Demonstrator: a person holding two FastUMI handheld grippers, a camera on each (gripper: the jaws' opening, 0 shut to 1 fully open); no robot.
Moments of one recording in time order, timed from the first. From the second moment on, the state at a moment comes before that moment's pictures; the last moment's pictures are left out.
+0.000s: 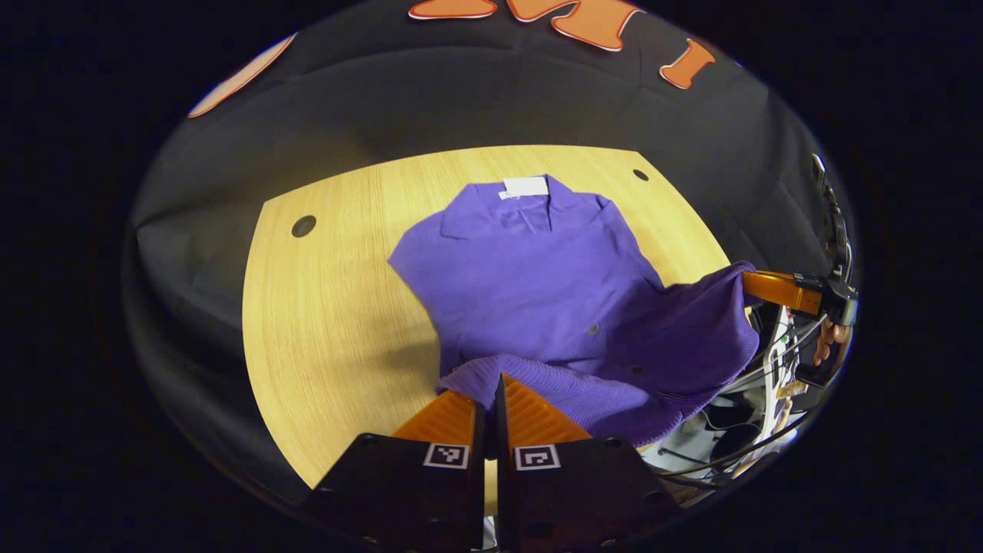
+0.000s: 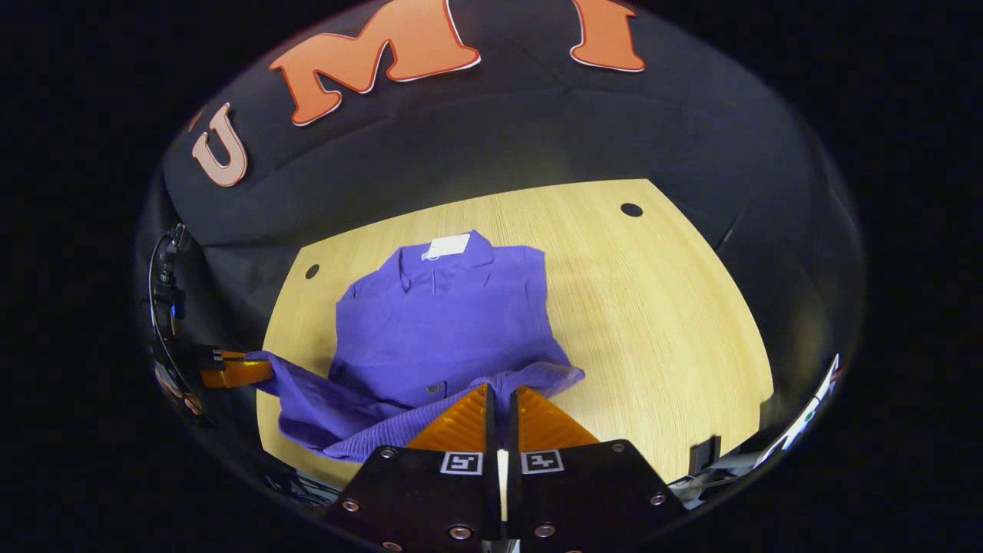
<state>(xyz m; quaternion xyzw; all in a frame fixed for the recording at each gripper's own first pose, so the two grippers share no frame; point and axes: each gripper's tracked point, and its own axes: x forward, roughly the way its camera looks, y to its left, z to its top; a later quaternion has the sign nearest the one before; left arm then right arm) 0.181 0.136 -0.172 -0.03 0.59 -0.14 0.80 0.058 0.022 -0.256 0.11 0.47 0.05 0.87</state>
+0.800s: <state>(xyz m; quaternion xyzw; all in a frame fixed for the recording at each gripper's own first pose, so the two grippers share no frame) 0.361 0.151 -0.203 -0.02 0.53 0.02 0.85 0.225 -0.005 -0.312 0.11 0.51 0.13 0.84</state>
